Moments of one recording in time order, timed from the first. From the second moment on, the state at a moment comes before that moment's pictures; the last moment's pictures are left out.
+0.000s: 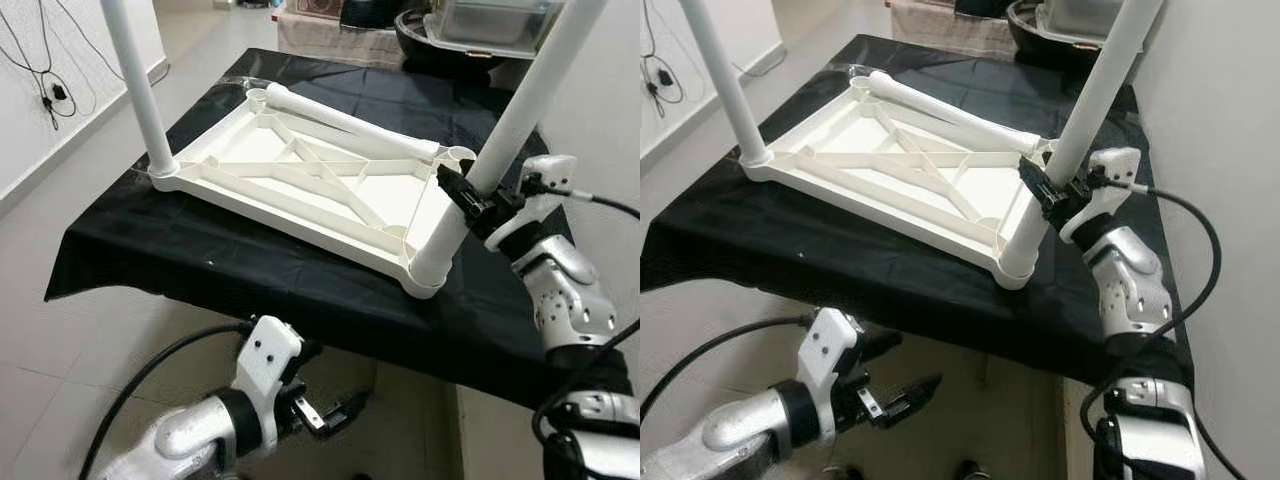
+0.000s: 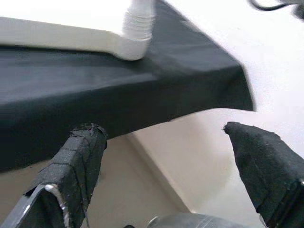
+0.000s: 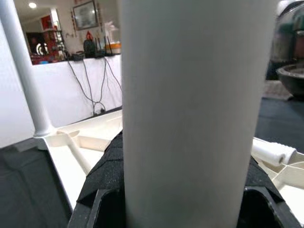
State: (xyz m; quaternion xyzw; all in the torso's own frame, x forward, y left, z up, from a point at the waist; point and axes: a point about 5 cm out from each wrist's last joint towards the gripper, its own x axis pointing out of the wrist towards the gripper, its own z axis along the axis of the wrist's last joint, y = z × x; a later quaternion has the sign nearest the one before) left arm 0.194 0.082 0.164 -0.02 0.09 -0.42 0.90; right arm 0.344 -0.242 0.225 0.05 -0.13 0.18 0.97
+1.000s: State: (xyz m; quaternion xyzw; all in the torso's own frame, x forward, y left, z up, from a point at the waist) left arm 0.200 0.080 0.166 -0.02 0.08 -0.42 0.90; right arm 0.351 -0.189 0.248 0.06 -0.14 -0.19 0.97
